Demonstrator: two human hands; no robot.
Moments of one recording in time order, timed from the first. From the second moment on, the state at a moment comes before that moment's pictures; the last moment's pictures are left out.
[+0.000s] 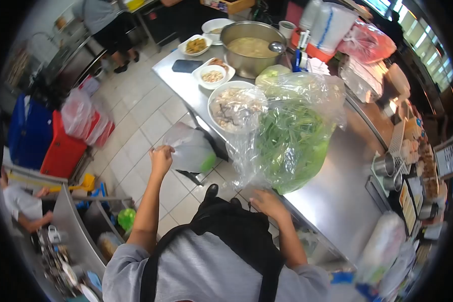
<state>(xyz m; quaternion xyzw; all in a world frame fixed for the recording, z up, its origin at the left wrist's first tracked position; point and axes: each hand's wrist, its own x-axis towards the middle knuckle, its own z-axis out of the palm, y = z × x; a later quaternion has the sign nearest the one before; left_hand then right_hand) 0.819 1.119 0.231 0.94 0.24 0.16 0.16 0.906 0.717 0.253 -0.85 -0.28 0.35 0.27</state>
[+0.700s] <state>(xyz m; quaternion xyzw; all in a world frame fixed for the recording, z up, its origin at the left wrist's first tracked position) 0.855 1.223 0.121 0.91 0.32 0.15 0.20 1.009 0.786 0.371 -1.00 -0.06 -0.01 -0.07</state>
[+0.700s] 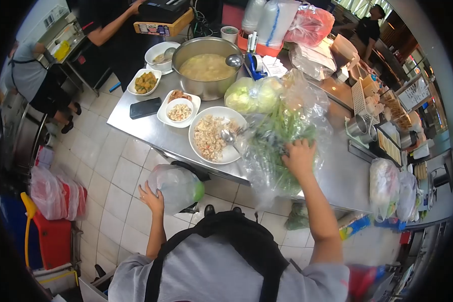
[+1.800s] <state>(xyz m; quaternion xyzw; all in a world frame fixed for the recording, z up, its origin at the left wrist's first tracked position) 0.973 1.039 0.259 0.59 0.41 -0.01 0.70 1.539 0.649 0.540 -0.92 -0.11 -0.37 0.04</state>
